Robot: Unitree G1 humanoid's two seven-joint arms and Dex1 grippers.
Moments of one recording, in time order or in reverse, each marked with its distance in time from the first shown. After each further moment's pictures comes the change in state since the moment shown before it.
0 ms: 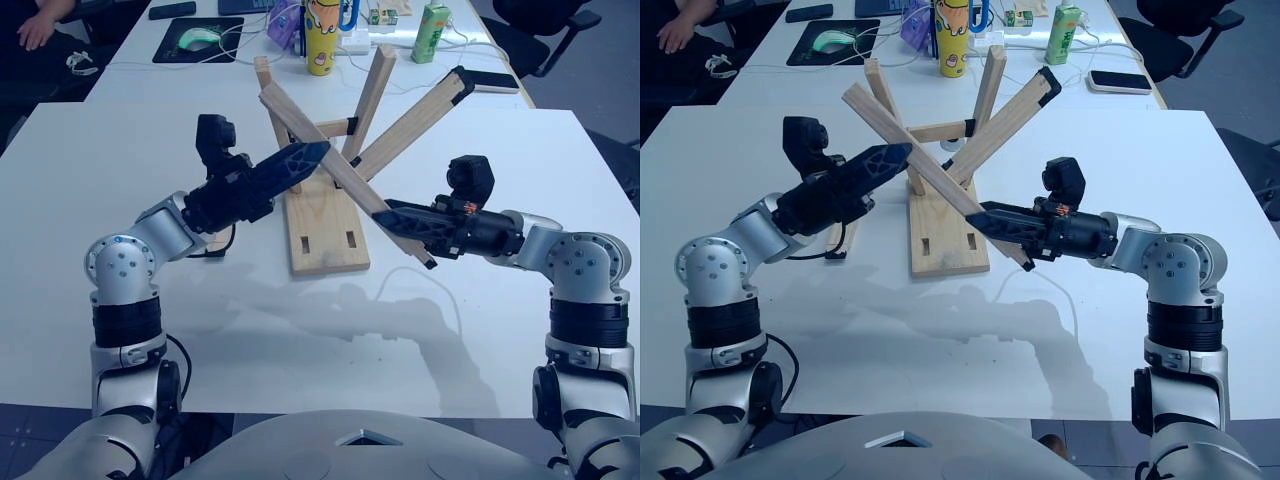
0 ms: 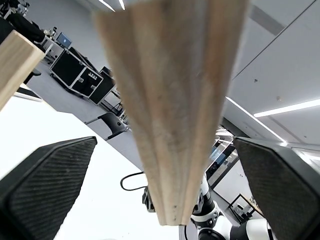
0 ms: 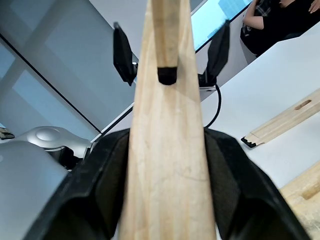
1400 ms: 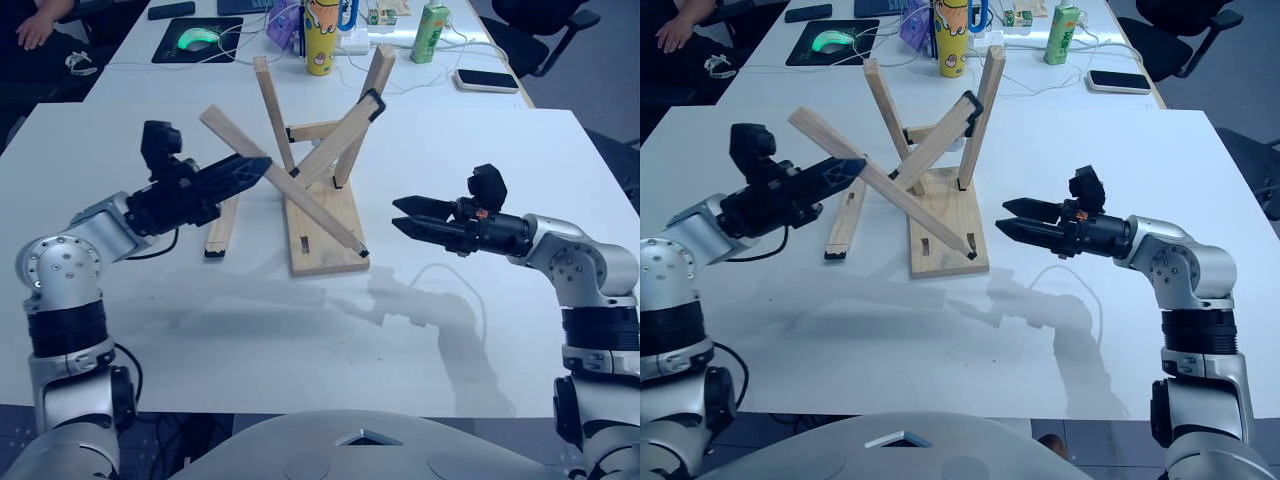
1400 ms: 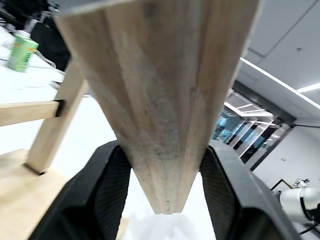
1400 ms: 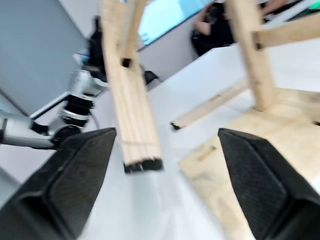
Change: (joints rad) left arm 0.052 0.271 0.112 0.062 0.179 0.009 -0.249; right arm 0.078 -0.101 0.082 0.165 -0.437 -0.472 0.151
